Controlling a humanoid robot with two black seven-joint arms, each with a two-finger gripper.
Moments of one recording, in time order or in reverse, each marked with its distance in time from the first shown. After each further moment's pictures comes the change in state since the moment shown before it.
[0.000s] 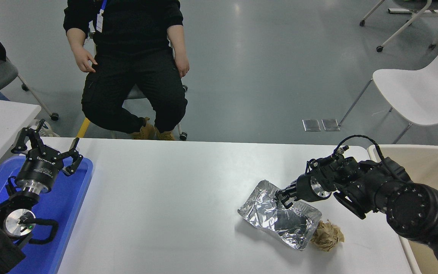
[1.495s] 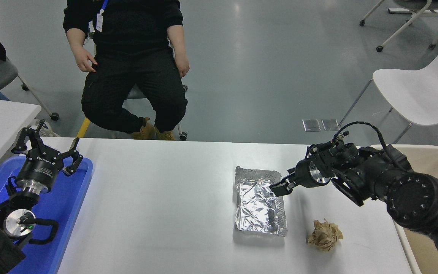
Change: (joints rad) left arm 0.000 0.000 0.000 0.000 0.000 0.000 0.000; right arm 0.027 0.000 0.044 -0.010 0.015 0.021 -0.045
